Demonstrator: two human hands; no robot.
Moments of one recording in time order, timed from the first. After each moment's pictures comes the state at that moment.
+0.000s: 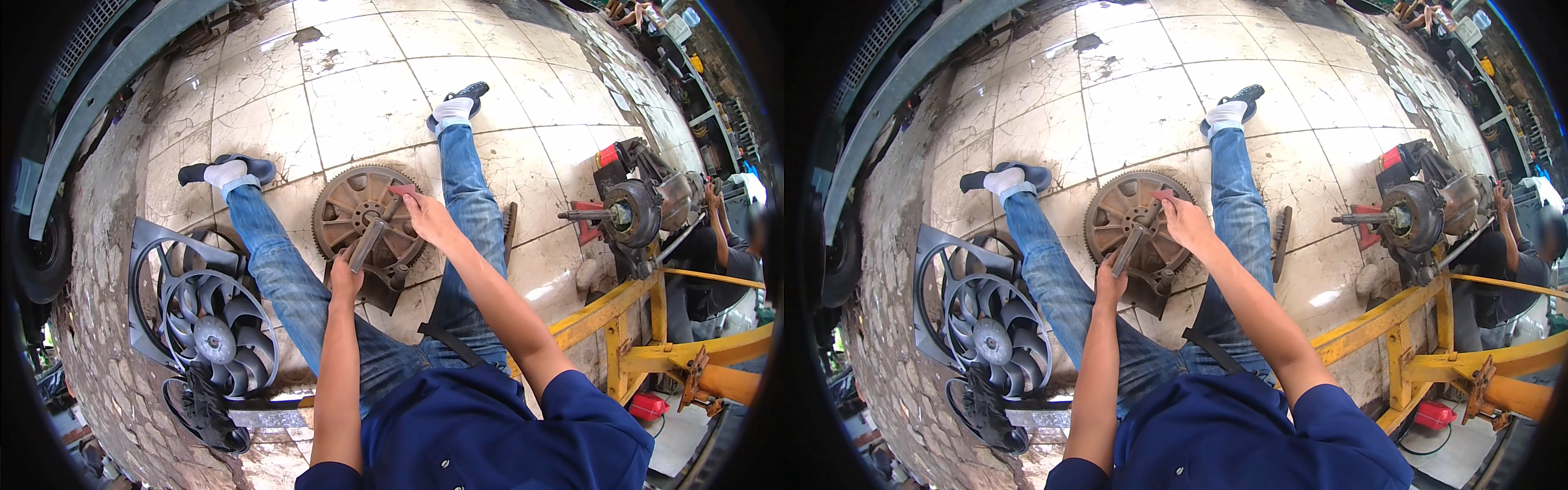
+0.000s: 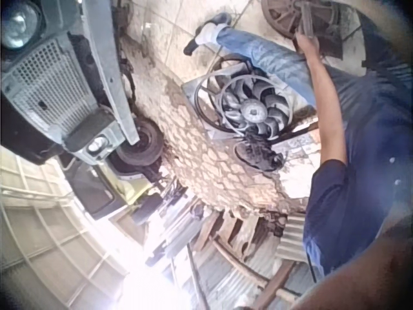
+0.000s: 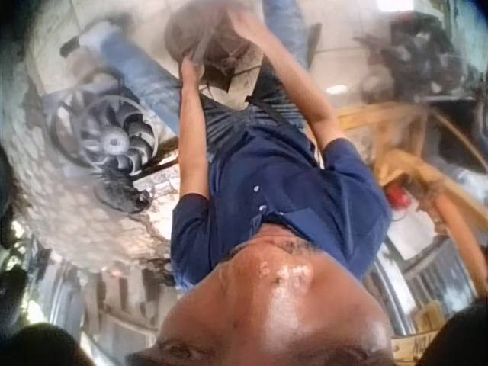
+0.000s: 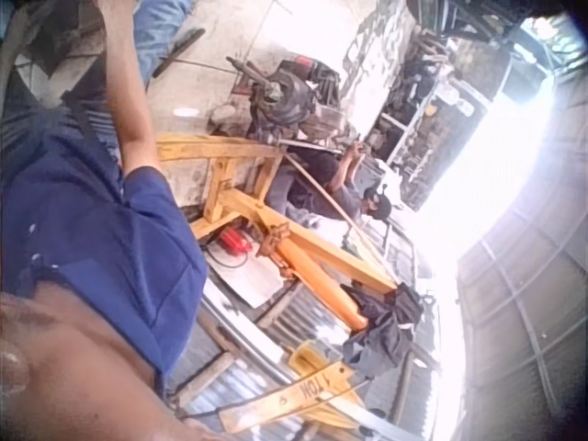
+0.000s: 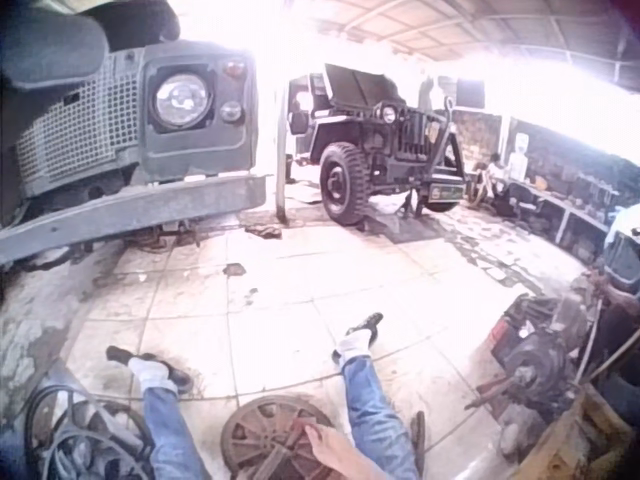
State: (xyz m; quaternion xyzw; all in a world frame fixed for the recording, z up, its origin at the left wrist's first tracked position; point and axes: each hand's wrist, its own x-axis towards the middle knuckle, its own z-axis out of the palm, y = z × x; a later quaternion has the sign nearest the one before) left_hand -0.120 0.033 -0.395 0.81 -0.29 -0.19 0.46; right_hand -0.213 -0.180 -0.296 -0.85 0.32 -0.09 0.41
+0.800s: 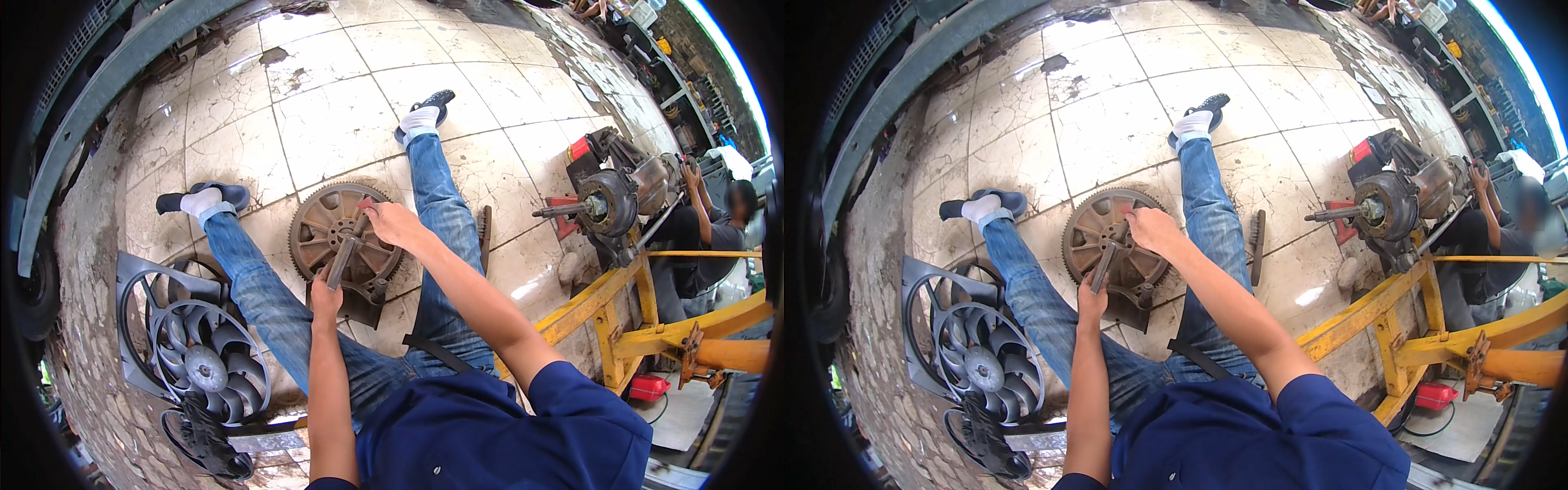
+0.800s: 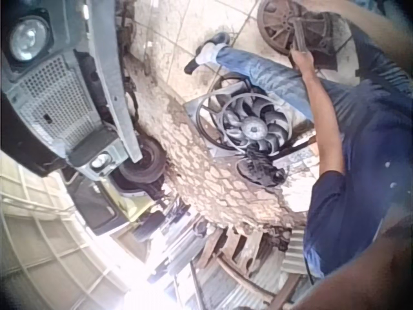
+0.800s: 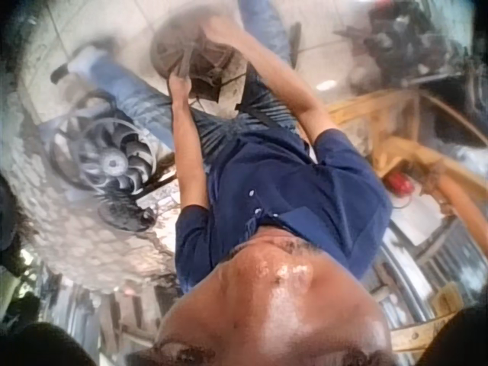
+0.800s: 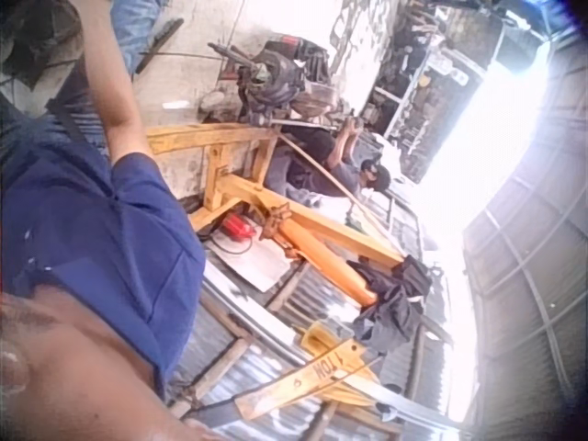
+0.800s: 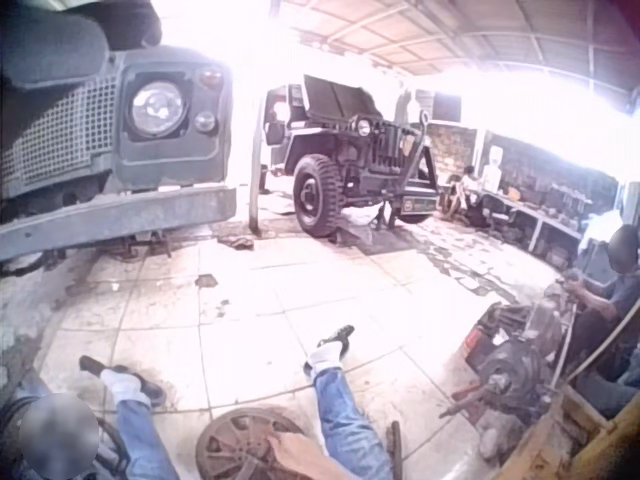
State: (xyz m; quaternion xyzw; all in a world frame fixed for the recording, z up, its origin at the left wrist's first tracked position) left_hand -0.118 0.031 -0.403 0.79 -0.26 -0.22 0.50; right_hand -0.189 -0.185 -0.267 -0.88 0.35 0.04 0.31
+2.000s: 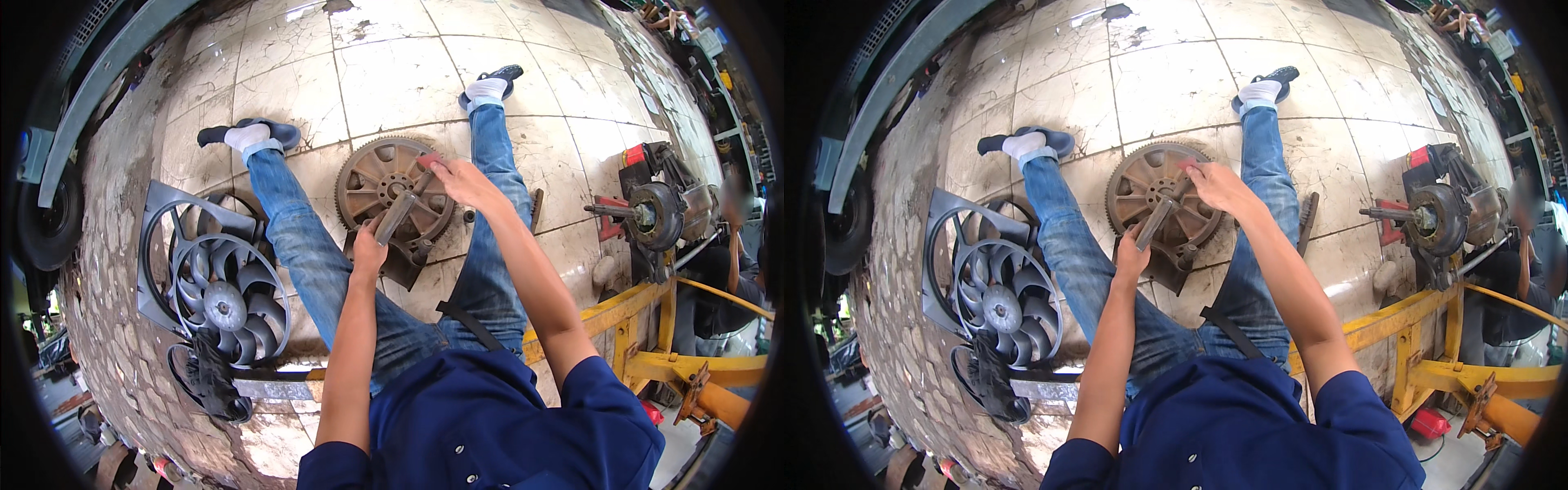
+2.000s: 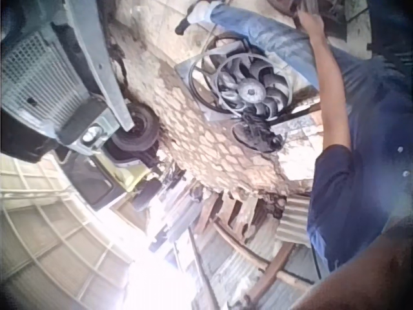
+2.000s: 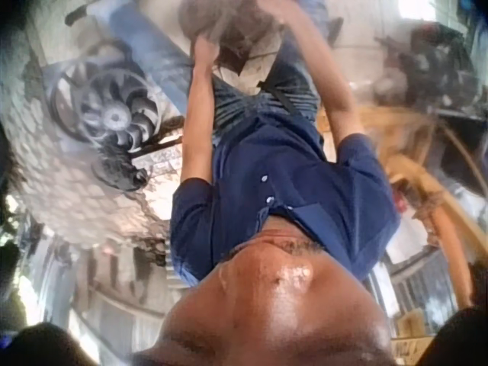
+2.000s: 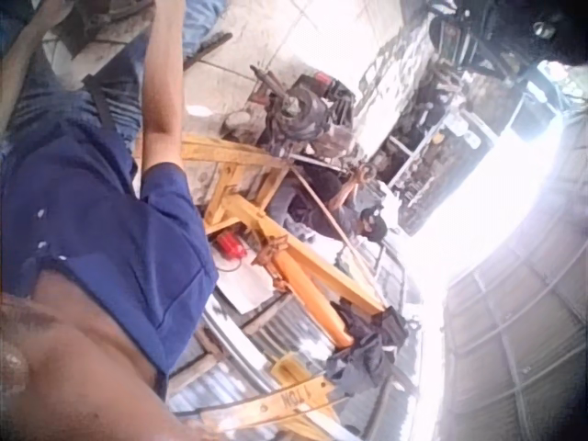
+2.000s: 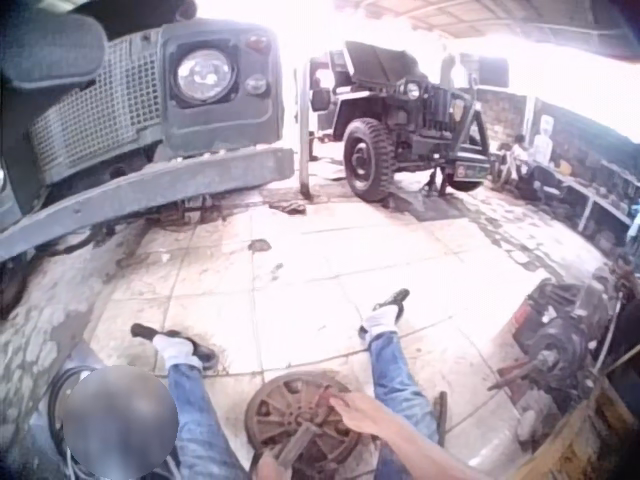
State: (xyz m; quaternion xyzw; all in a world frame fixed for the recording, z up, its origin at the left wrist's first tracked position) left_hand -0.122 0.034 -0.393 0.81 -0.30 -0.18 0.47; right_hand -0.196 -0.192 -0.240 -0.86 0.31 0.09 0.40
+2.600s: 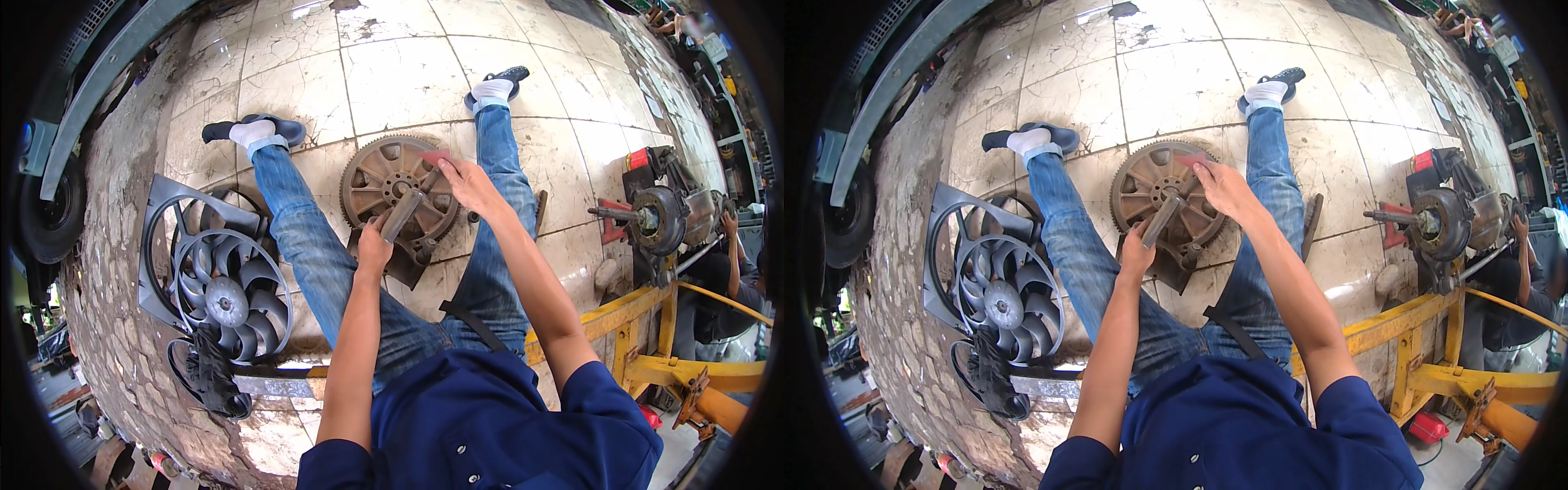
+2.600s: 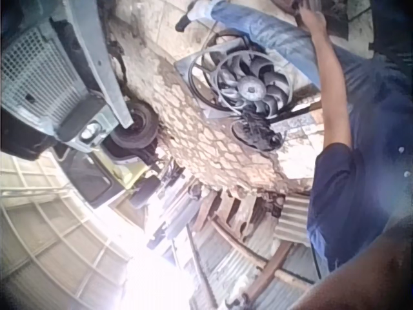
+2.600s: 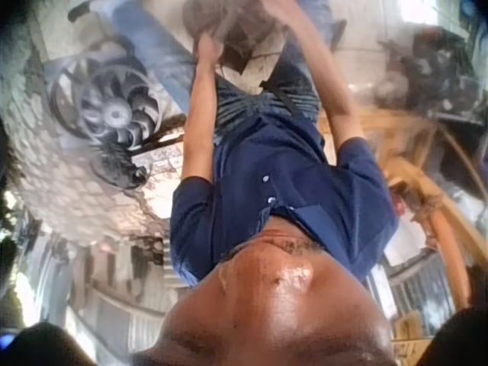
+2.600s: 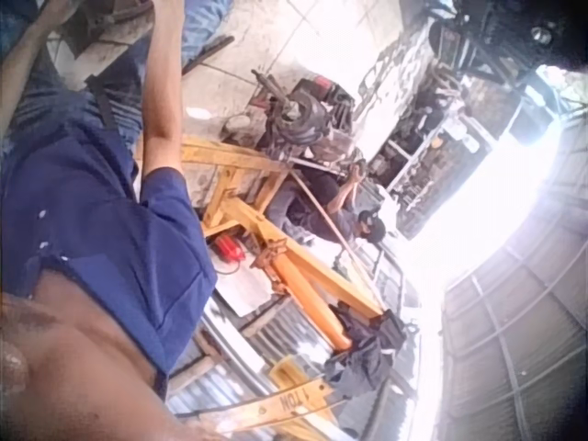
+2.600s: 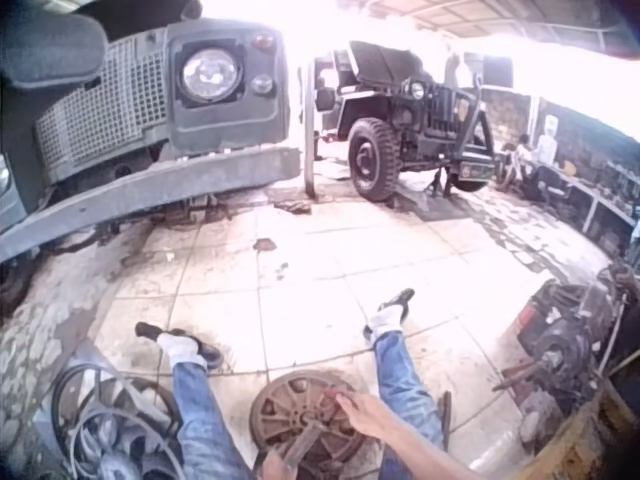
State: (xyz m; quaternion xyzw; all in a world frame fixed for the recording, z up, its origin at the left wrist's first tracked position) left_hand -0.126 0.030 -0.382 0.83 -0.29 -0.18 0.45; right_hand -0.207 -0.185 -0.249 -0.86 0.28 -0.03 0.43
